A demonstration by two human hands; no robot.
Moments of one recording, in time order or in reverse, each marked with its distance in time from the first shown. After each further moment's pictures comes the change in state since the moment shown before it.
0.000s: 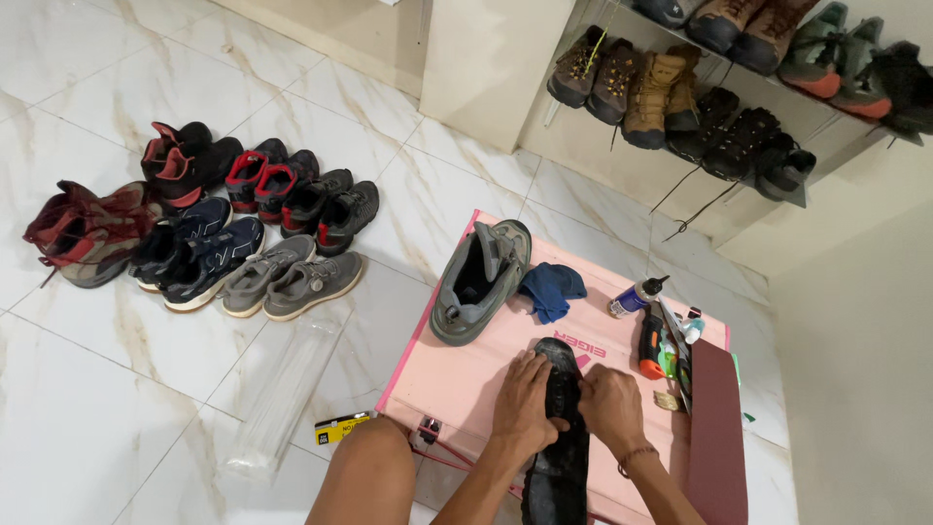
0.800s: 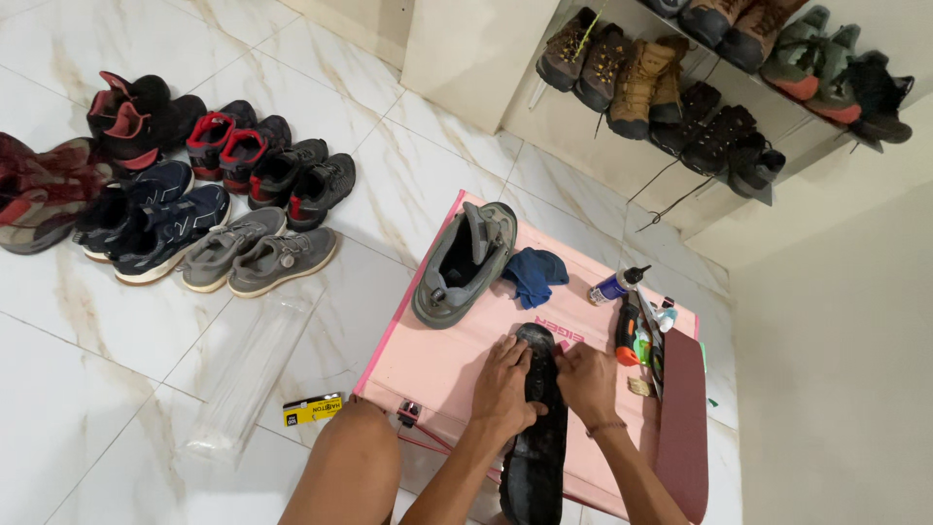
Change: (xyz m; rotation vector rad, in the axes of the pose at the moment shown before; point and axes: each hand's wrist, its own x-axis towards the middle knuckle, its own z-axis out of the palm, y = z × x) left_hand 0.002 -0.010 0.010 0.025 0.034 0.016; right_hand 0.015 -0.007 0.007 0.155 0.150 -0.034
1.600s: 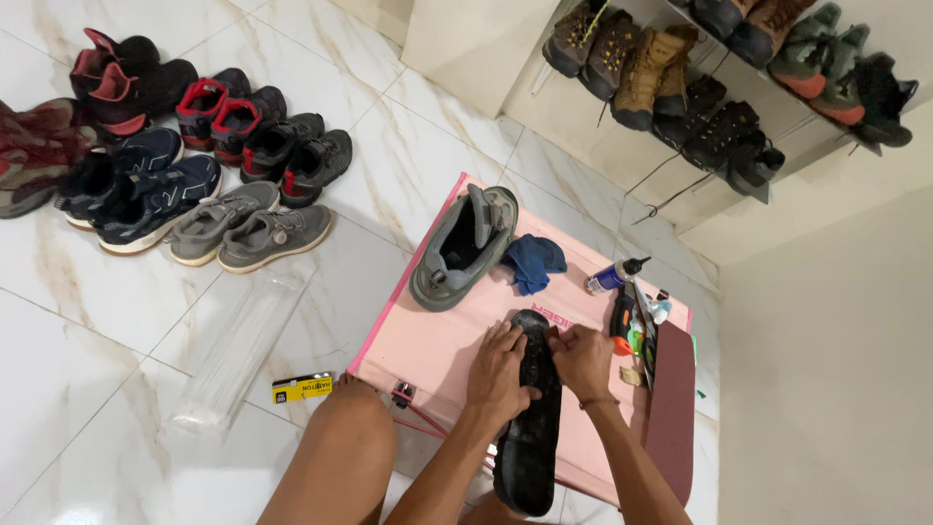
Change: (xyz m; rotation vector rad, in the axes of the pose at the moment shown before) left_hand 0.000 -0.035 0.053 -0.121 0.028 0.015; right_hand 0.015 0.011 0.014 -0.043 -0.029 0.171
